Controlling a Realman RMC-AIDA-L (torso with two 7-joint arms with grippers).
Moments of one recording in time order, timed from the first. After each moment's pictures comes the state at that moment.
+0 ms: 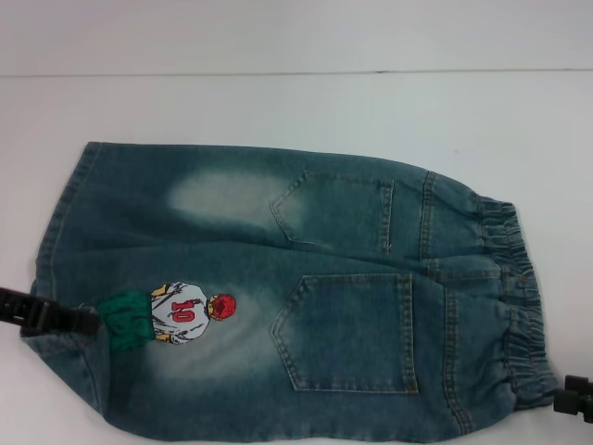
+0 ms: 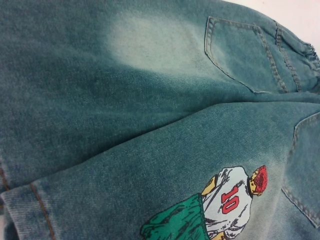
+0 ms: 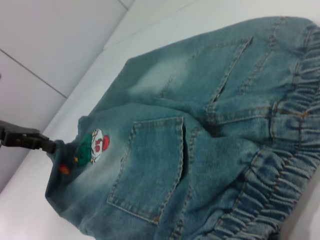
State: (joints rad) left arm -0.62 -1.99 0.42 0.83 2.71 1.77 -2.06; right arm 0.24 1.97 -0.32 -0.56 -2.38 -1.76 1.61
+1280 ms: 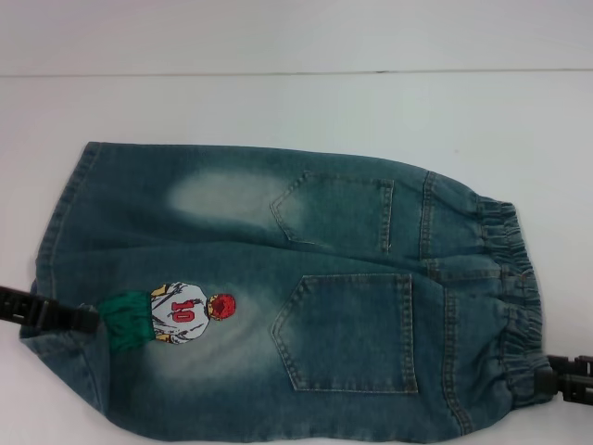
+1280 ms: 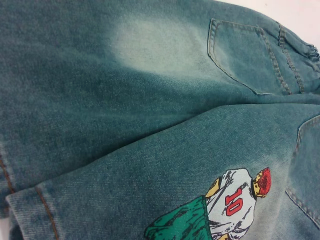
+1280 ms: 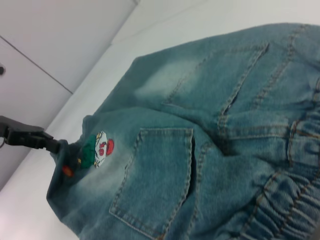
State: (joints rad) left arm -0.62 -1.99 0.42 0.82 2.71 1.76 -2.05; right arm 0.30 1.98 -0.31 -0.56 -2.40 -1.74 1.61
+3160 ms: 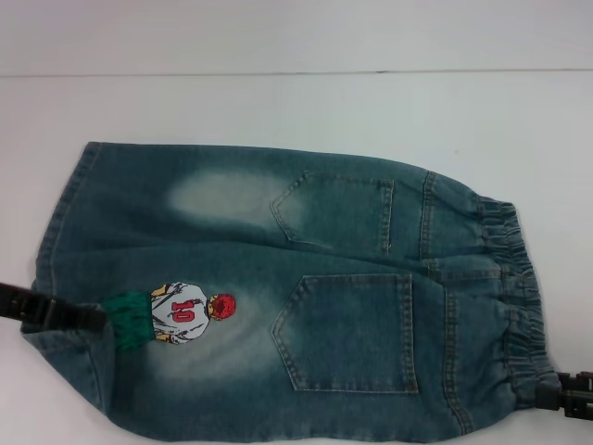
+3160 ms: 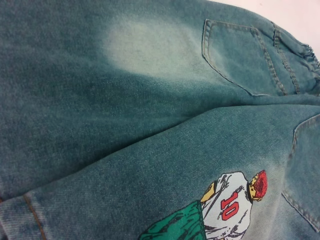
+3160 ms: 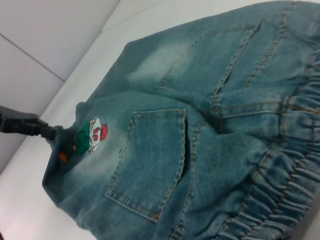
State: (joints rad) left arm -0.63 -1.99 0.42 0.80 2.71 1.75 -2.04; right arm 0.29 1.99 -0.32 -0.58 -2.44 -1.74 1.64
